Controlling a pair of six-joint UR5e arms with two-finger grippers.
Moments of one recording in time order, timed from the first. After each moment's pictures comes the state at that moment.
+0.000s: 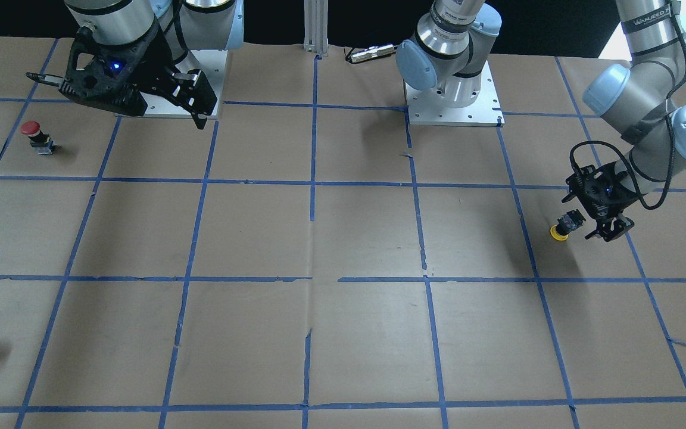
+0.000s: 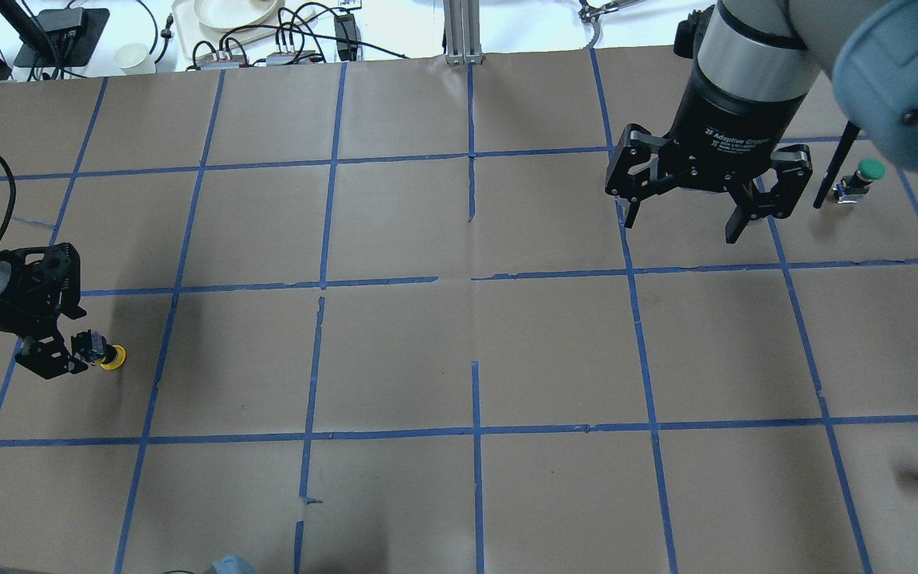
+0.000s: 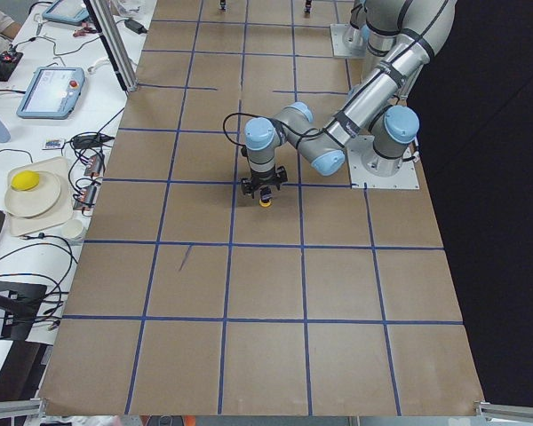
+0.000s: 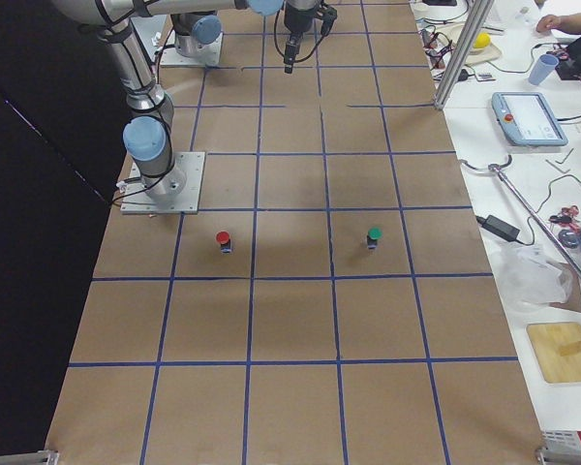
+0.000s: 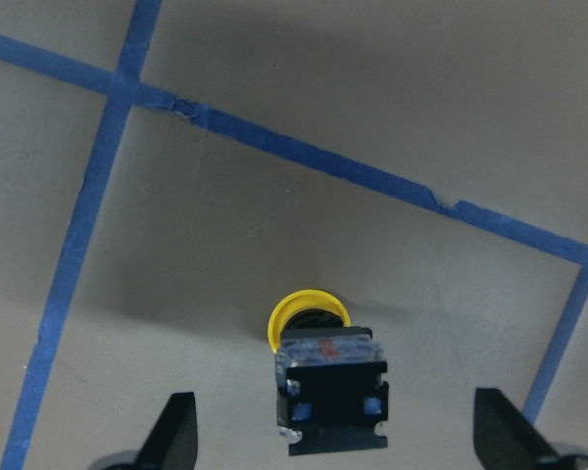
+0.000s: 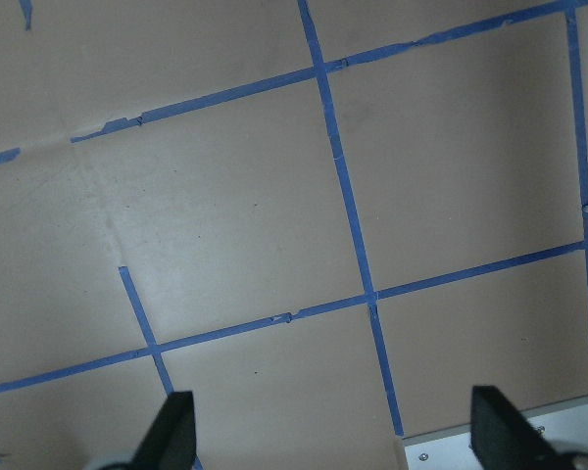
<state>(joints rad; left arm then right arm) -0.91 -1.76 -2.08 -0.94 1.60 1.89 1.64 -1.61 1.56 -1.41 -1.55 0.32</state>
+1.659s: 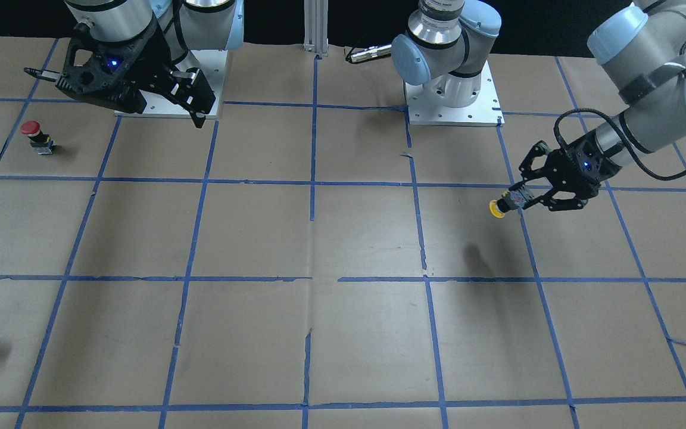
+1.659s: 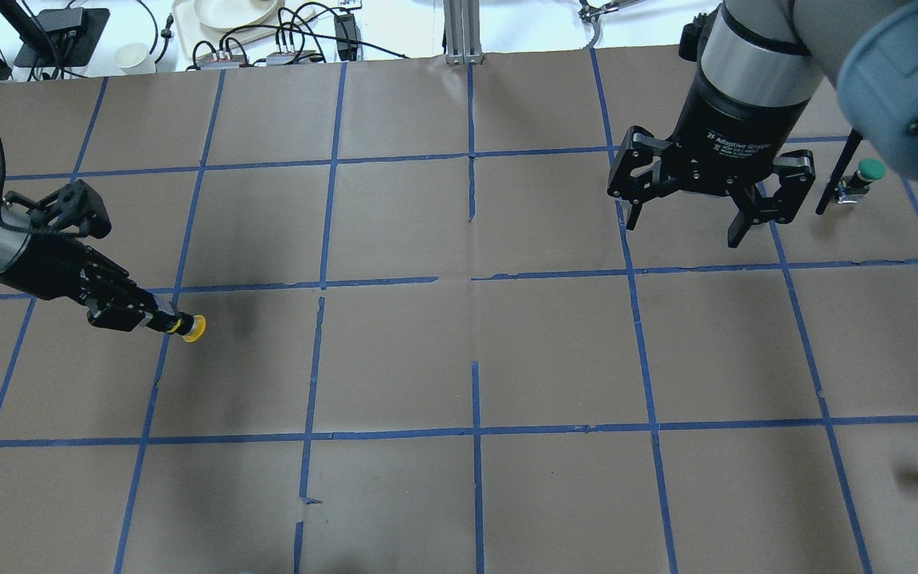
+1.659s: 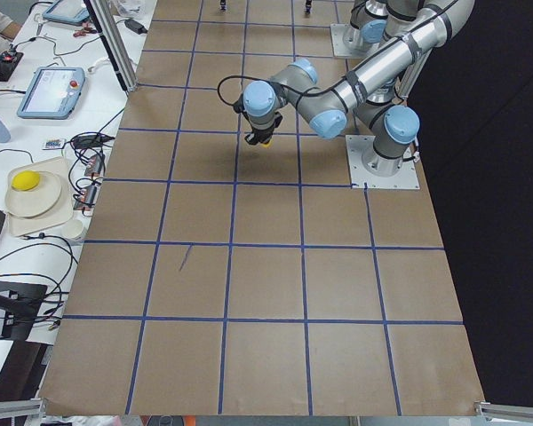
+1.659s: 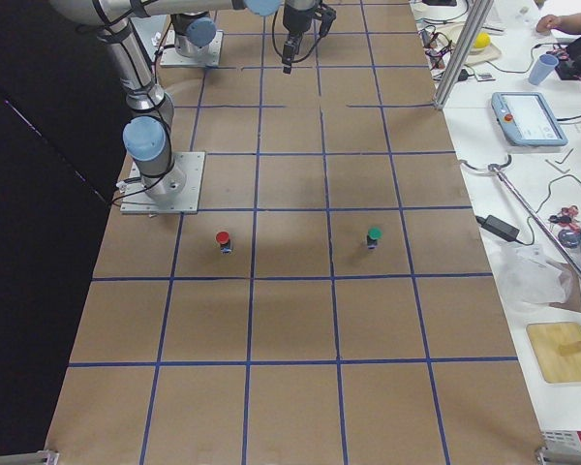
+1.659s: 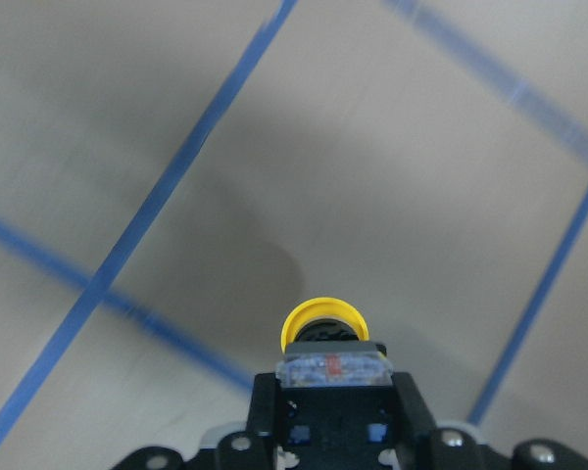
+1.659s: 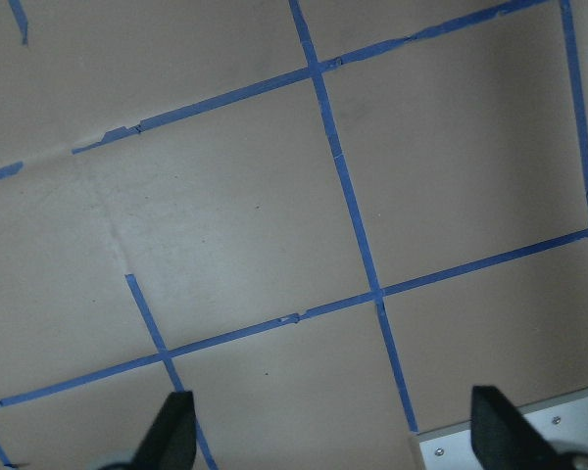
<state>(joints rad) -1.09 -1.58 -1.89 -1.62 1.13 1.33 1.63 -1.61 1.57 -1.42 -1.51 0.38</state>
